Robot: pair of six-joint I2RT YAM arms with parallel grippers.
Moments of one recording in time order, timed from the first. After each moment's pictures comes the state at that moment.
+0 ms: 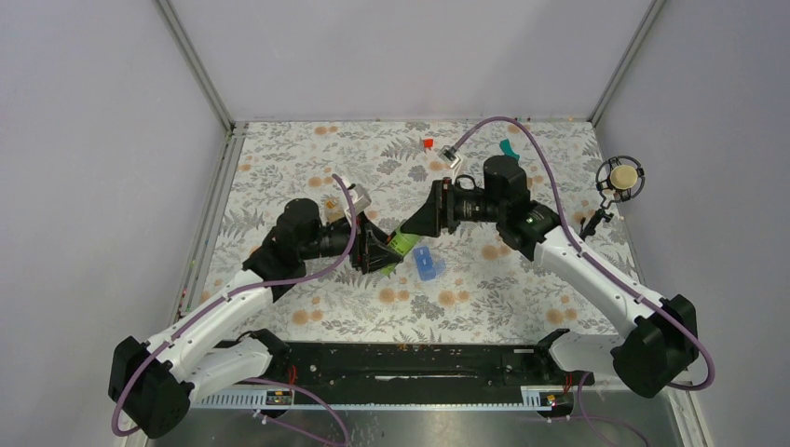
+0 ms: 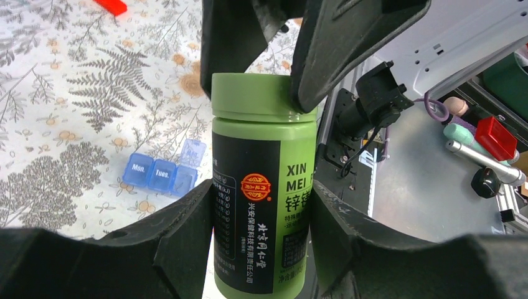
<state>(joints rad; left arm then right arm) -0.62 0.97 0.71 0.05 0.71 -0.28 0.58 1.24 1.02 -0.10 -0.74 0.59</state>
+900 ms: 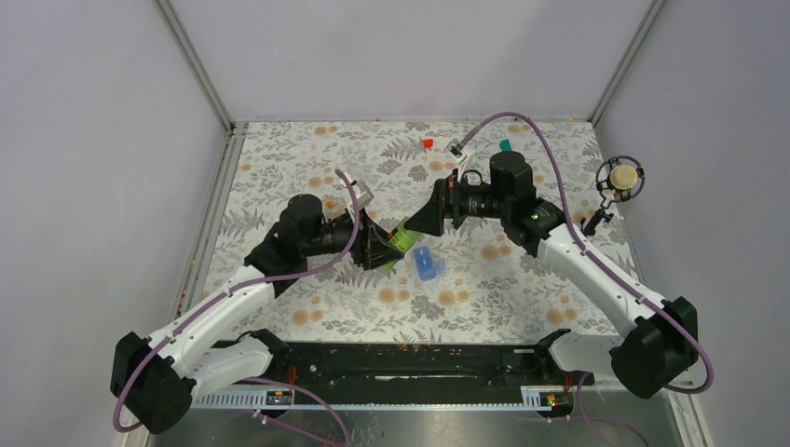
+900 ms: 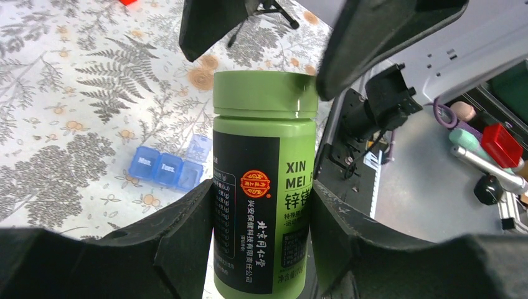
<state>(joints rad) -0.61 0.99 0.73 0.00 0.69 -0.28 0.53 1.25 1.04 -0.13 -0.83 0.40</state>
